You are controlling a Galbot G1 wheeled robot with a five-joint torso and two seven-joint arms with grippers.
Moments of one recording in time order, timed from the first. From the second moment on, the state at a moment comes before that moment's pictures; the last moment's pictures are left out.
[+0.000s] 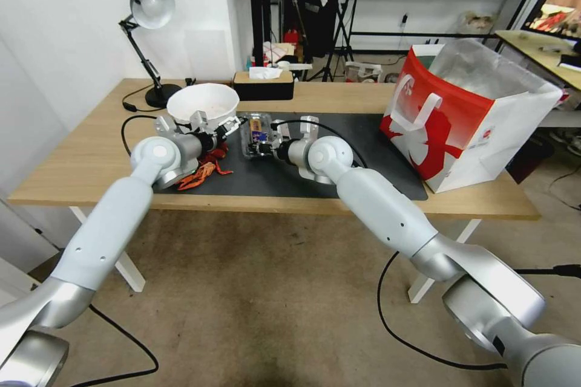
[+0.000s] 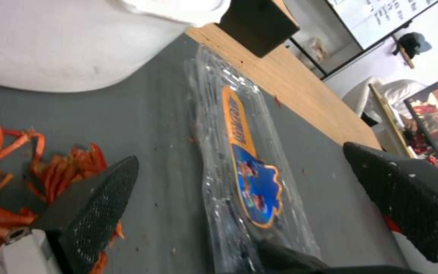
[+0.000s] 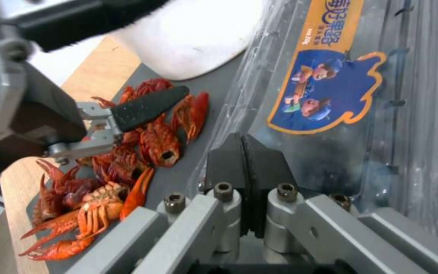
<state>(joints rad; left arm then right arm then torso) 0.46 -1.02 -0.07 -1.38 -1.62 0.49 -0.32 -0.26 1.35 -0.28 1.19 1.23 -0.56 0.07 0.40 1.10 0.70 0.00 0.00</state>
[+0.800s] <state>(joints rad) 0.40 -1.08 0.00 -1.27 -1.55 0.43 -0.29 -0.26 1.35 -0.30 1.20 1.24 -0.56 0.07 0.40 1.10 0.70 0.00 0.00</state>
